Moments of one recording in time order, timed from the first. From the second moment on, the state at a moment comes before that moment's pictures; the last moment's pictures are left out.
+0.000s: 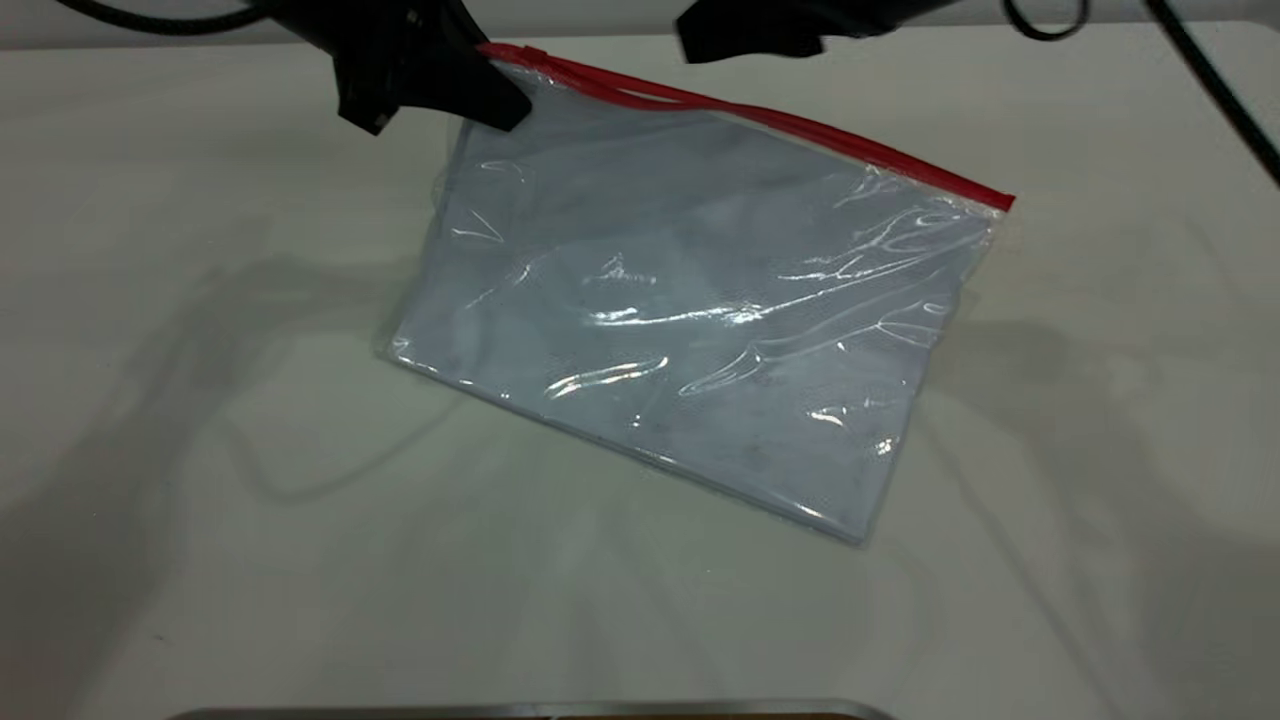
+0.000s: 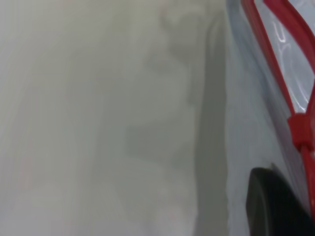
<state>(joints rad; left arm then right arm) -0.19 2.25 -1.41 -1.13 0.71 2.11 0.32 2.11 -1.15 1.77 0.59 -1.98</state>
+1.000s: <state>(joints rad) -0.20 2.25 -1.41 -1.18 0.70 2.11 0.41 2.26 -1.38 1.77 0.62 -2.01</state>
